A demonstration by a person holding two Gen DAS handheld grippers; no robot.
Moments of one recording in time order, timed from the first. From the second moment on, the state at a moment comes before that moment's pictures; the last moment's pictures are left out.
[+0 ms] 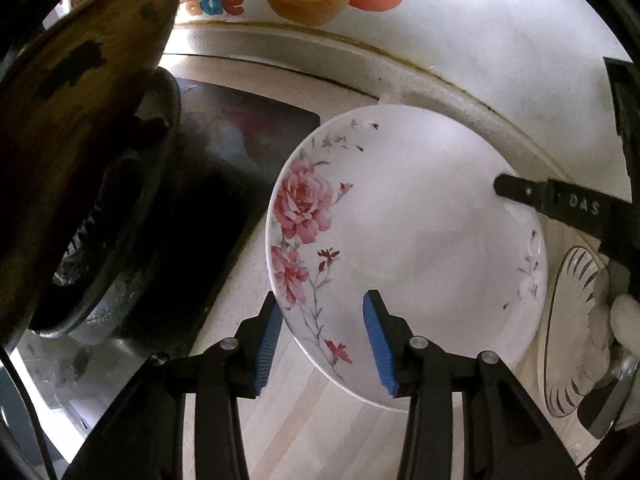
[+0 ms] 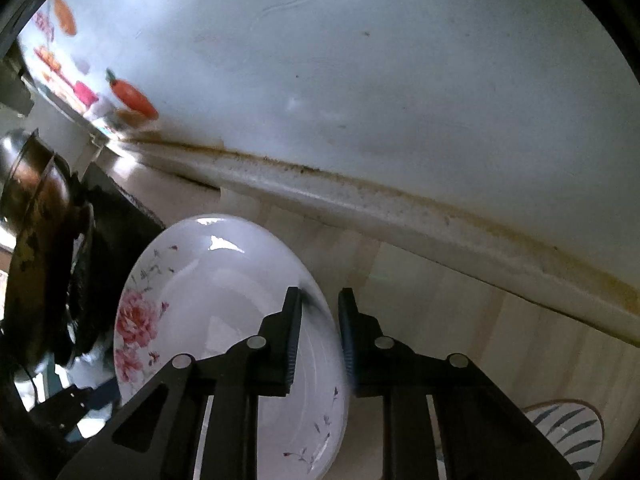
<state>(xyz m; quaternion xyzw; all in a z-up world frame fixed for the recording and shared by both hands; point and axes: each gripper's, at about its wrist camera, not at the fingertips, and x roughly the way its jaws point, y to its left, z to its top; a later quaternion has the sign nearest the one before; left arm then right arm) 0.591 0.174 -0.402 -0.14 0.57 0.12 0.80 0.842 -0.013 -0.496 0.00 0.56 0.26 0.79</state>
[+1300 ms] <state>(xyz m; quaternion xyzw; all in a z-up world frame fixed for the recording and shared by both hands) 0.468 0.018 -0.312 -0.11 0.58 0.01 0.81 0.616 -0.245 -0.389 0.12 0.51 0.25 0.81</state>
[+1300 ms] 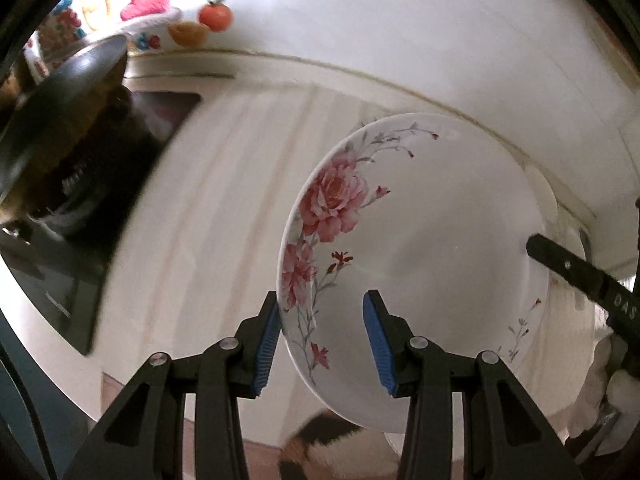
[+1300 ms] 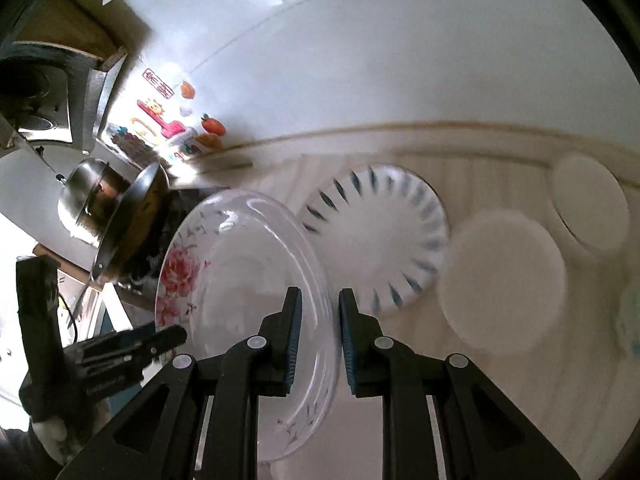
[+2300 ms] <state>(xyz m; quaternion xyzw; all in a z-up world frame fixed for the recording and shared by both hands) 0.433 -0.100 -0.392 0.04 0.67 -0.07 0.74 0.506 -0.374 -0.490 0.20 0.58 0.16 0.77</state>
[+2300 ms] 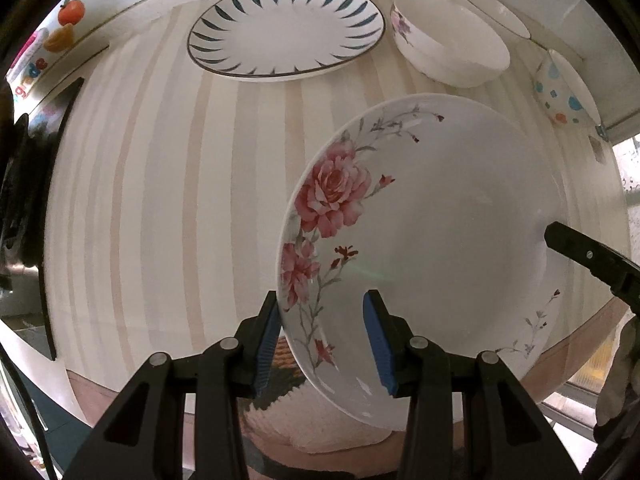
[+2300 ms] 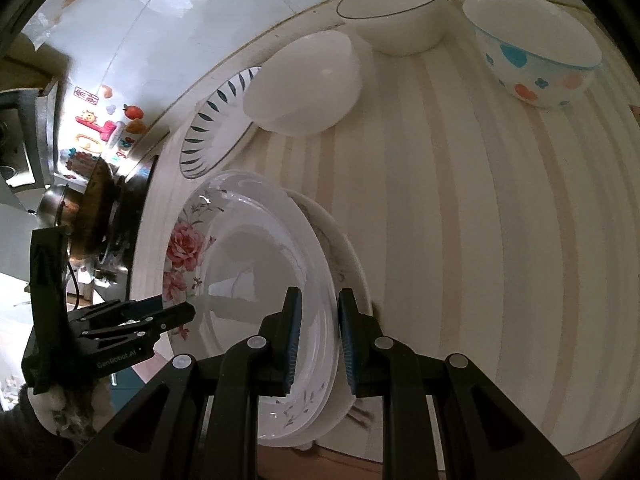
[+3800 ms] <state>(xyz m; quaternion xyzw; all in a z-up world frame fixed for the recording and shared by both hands) 0.544 0.010 -0.320 -0.10 0.61 0.00 0.79 0.579 -0.371 -0.406 0.24 0.57 0.16 0.77</state>
